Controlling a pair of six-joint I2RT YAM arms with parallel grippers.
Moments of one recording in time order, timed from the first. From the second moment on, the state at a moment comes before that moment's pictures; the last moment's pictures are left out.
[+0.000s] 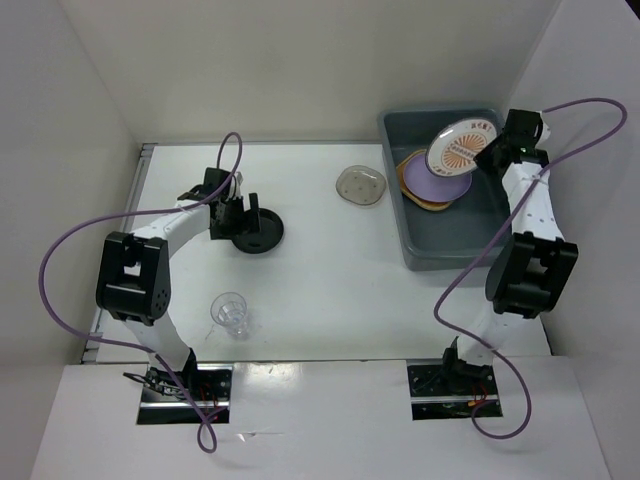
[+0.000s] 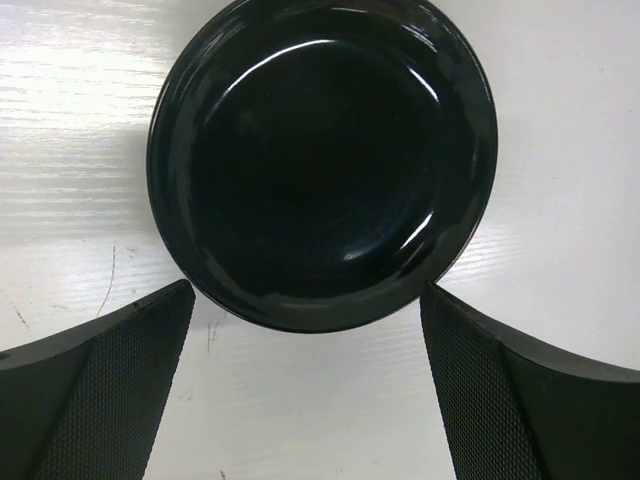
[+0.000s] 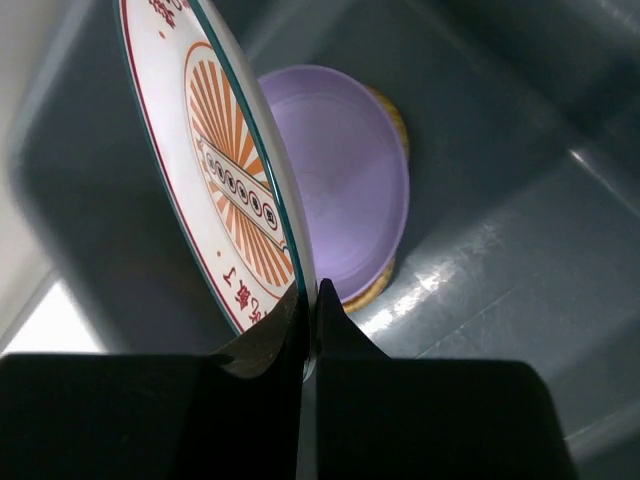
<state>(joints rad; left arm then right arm) -0.15 1.74 1.17 -0.44 0.13 -0.32 -0.25 1.73 1.63 -0.55 0.05 0.61</state>
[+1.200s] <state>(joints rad) -0.15 1.74 1.17 -0.45 0.06 -0.32 -0.11 1.68 1.66 -0.59 0.24 0.63</state>
